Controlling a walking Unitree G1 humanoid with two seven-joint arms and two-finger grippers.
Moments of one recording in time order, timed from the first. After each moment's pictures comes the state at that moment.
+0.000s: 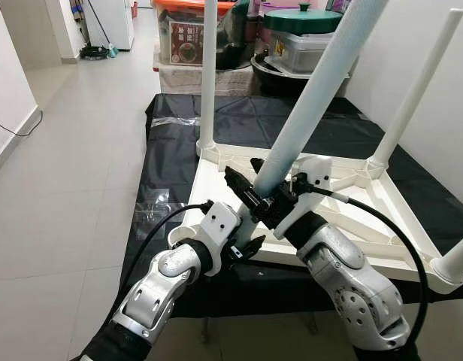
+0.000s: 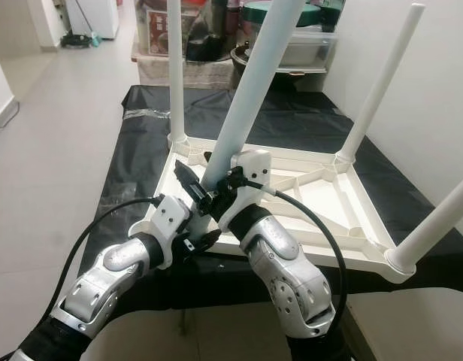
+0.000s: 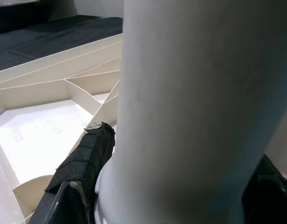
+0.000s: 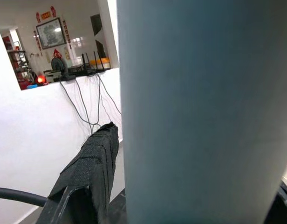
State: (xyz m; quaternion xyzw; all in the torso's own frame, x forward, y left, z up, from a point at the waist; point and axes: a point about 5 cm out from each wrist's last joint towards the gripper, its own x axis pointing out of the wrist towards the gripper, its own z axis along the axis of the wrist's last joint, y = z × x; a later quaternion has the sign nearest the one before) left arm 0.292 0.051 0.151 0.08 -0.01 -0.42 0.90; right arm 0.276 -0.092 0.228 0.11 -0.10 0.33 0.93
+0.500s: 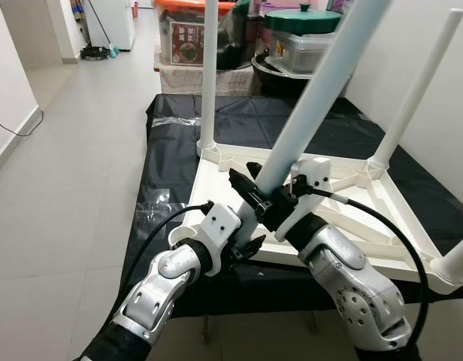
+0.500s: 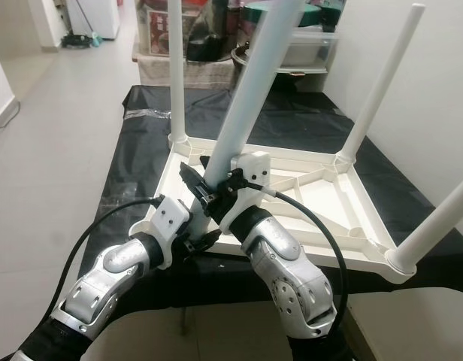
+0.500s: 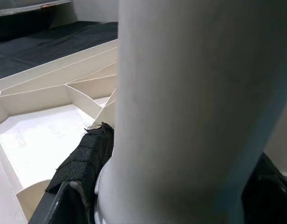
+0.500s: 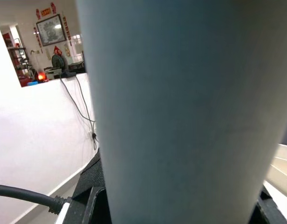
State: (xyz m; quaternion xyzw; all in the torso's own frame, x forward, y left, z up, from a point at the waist) left arm 0.290 0.050 0.149 0.10 -0.02 -0.43 0.90; right arm 0.276 -0.094 0.226 0.11 -0.10 0.33 0.93
